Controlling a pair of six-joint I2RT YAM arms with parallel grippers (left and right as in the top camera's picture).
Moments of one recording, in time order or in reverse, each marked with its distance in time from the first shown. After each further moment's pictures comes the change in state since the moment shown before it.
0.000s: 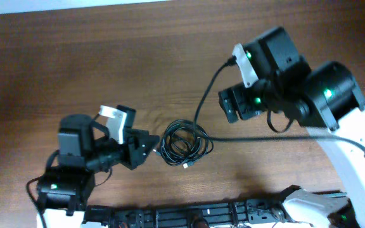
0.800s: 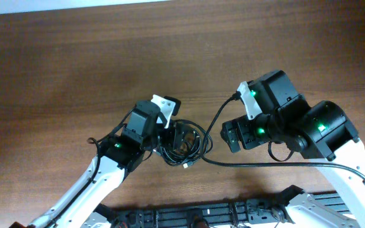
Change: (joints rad) left arm -0.410 0.438 -0.121 0.536 -0.424 -0.135; right arm 0.000 -0.229 -0.428 0.133 -0.134 0.056
